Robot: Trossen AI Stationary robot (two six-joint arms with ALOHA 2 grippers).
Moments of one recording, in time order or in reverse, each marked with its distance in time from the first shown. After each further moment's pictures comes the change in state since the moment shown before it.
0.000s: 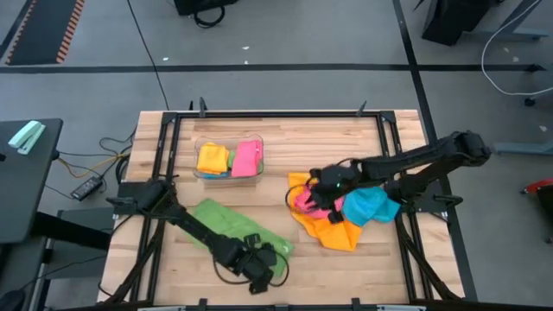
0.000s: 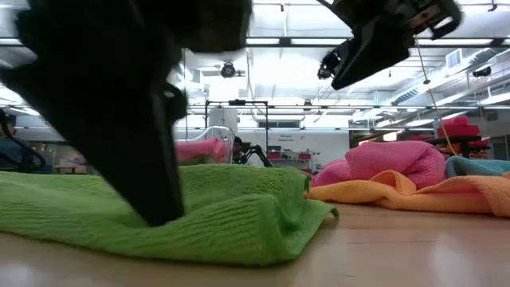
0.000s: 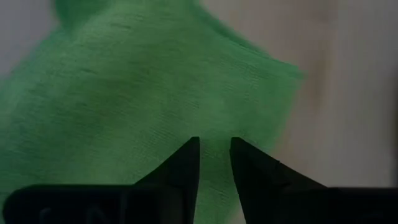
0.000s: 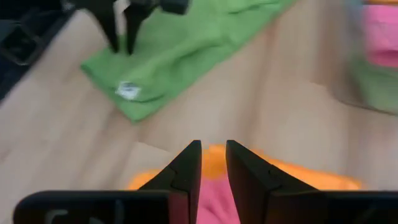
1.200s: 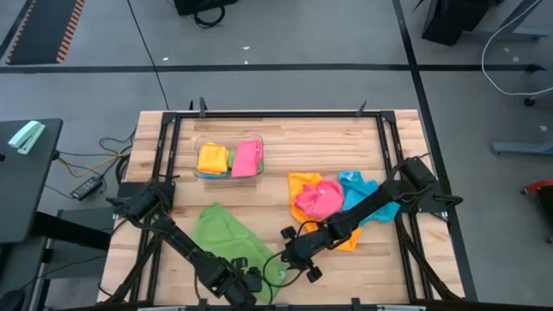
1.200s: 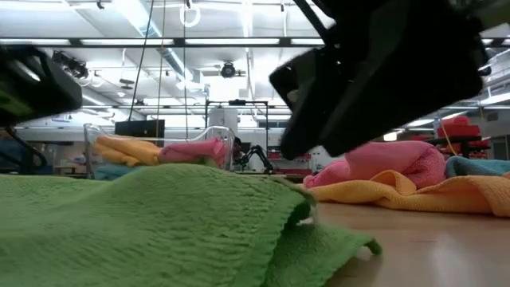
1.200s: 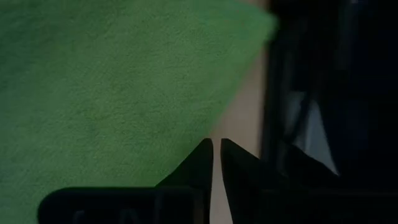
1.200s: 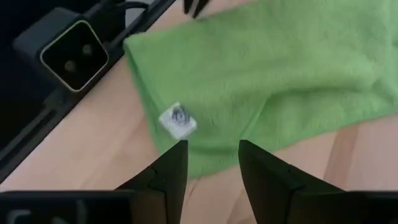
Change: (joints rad) left arm -0.151 -0.004 0.021 0.001 0.149 -0.107; right arm 0.356 0.630 0.263 0.388 0.108 0.109
